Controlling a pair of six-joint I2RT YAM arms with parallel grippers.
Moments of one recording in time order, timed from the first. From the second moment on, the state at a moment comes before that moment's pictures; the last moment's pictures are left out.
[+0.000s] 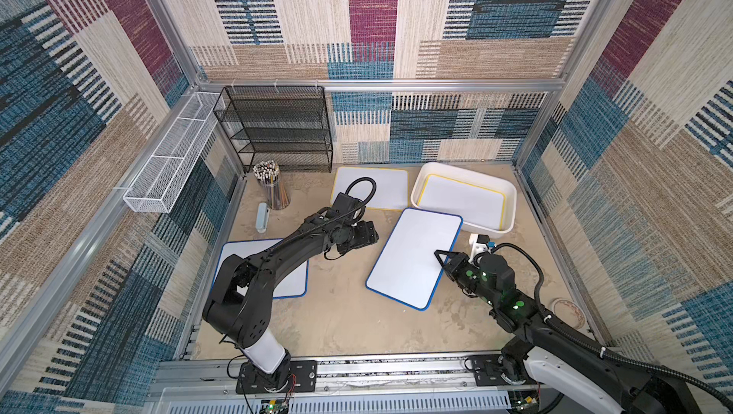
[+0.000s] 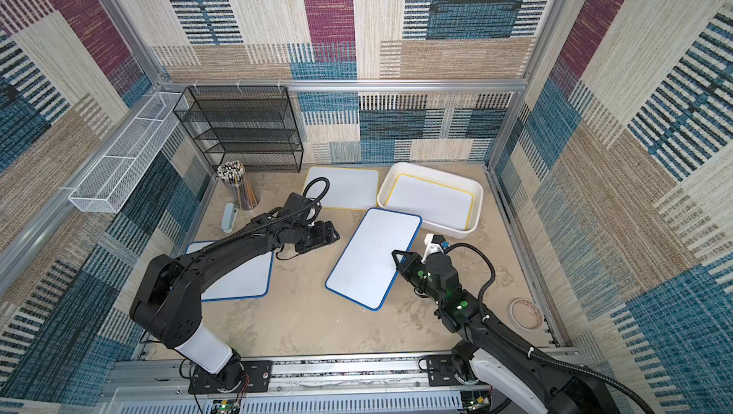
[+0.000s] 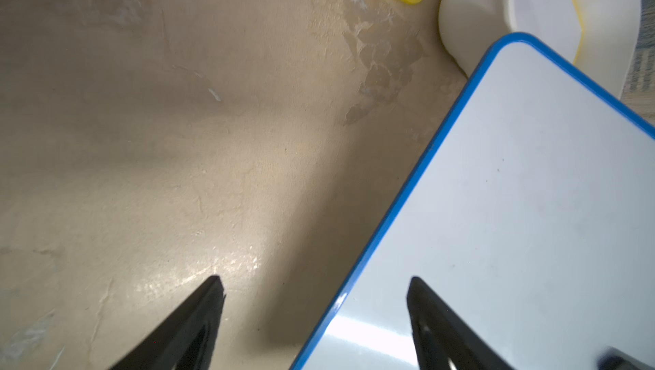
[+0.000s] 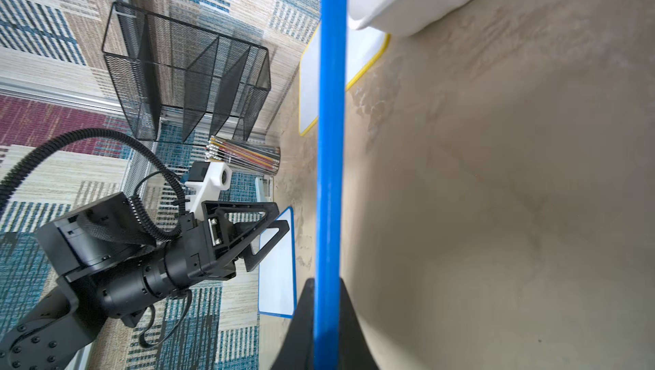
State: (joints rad) left arm -0.51 1.62 1.15 -0.50 0.21 -0.70; right arm 0.55 0.79 0.31 0.17 -0.07 1.20
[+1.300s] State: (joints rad) left arm -0.64 1.40 1.17 -0.40 0.02 -0.27; right arm 0.53 1.28 1.03 -0.51 0.81 2.09
